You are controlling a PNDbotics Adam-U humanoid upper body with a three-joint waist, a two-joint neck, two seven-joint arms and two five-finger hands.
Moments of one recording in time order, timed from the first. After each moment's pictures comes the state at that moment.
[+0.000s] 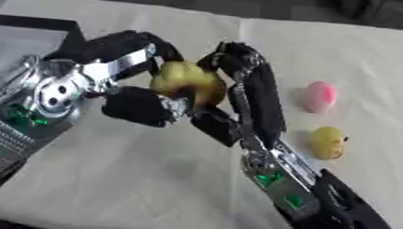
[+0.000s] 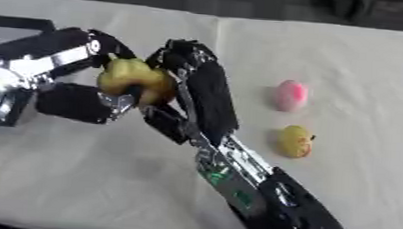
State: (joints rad) left arm -1.02 0.47 -0.70 -1.82 -0.41 0.71 -0.52; right arm -0.49 -0.30 0.50 -1.84 0.83 0.05 -0.62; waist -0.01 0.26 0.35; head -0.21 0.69
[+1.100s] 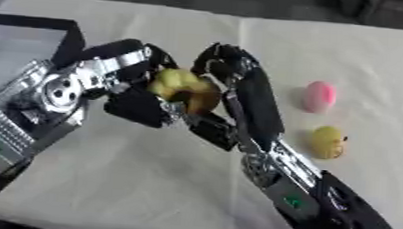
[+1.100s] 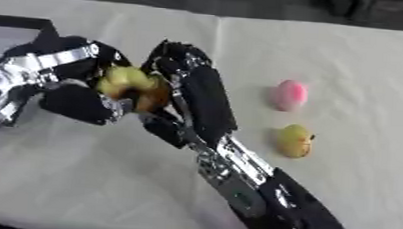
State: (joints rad) left arm -1.01 0.46 -0.72 -1.79 -0.10 0.89 -0.35; right arm -0.49 -0.31 0.51 -1.82 0.90 0.09 -0.49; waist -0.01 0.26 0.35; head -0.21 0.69
